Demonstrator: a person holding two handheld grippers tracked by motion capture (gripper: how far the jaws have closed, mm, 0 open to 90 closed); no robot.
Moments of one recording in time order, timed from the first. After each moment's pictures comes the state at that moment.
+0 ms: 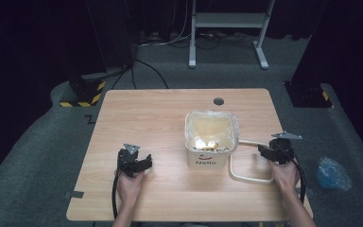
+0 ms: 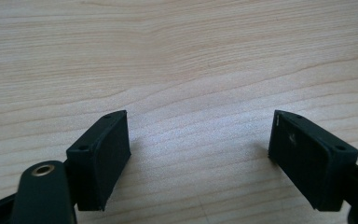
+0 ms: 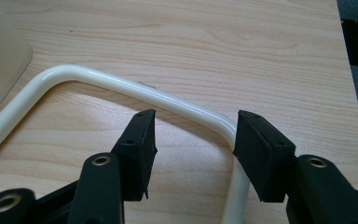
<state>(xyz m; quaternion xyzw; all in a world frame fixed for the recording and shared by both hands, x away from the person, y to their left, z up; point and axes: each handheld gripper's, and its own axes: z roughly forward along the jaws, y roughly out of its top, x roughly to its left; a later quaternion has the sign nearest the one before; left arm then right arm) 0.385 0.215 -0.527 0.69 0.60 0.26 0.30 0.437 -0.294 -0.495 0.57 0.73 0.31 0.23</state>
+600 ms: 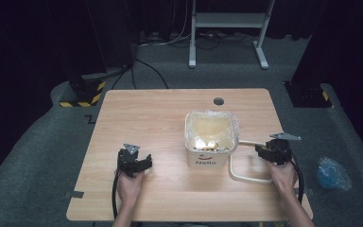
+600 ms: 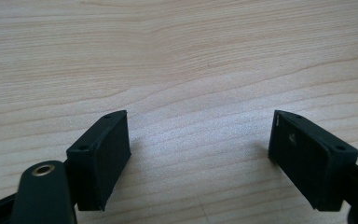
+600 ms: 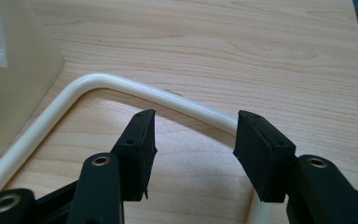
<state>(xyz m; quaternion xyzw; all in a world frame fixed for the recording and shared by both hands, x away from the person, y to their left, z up) 0.385 0.215 -0.527 0.69 0.60 0.26 0.30 0.432 -0.285 -0.490 0.55 0.73 0.33 0.22</state>
